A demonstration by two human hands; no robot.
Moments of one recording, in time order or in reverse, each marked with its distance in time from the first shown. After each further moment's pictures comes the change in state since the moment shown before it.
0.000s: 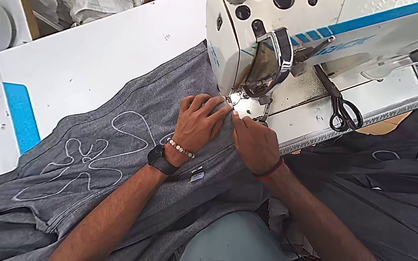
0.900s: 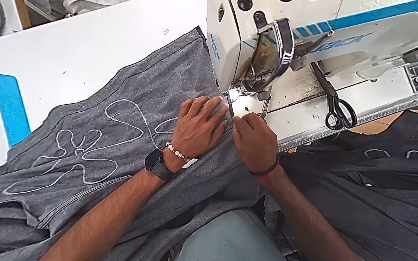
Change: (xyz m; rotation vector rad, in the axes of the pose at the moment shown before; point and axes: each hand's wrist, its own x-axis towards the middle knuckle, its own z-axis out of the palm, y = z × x) left_hand -0.013 0.016 -0.001 -0.001 -0.021 -0.039; right_hand -0.014 0.006 0.012 0.156 0.226 0.044
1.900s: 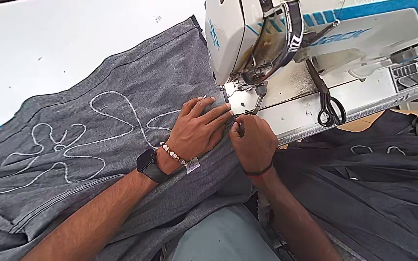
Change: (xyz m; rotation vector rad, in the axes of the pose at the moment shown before) left_hand -0.008 0.008 0.004 -0.115 -0.002 0.099; right_hand -0.013 -0.007 -0.002 -0.127 0.034 0.212
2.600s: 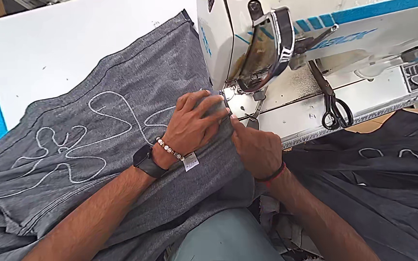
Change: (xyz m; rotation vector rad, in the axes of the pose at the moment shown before) left_hand 0.014 -0.020 -0.005 -0.002 -0.007 0.004; right_hand 0.012 0.014 -0.016 -0.072 -0.235 -0.266
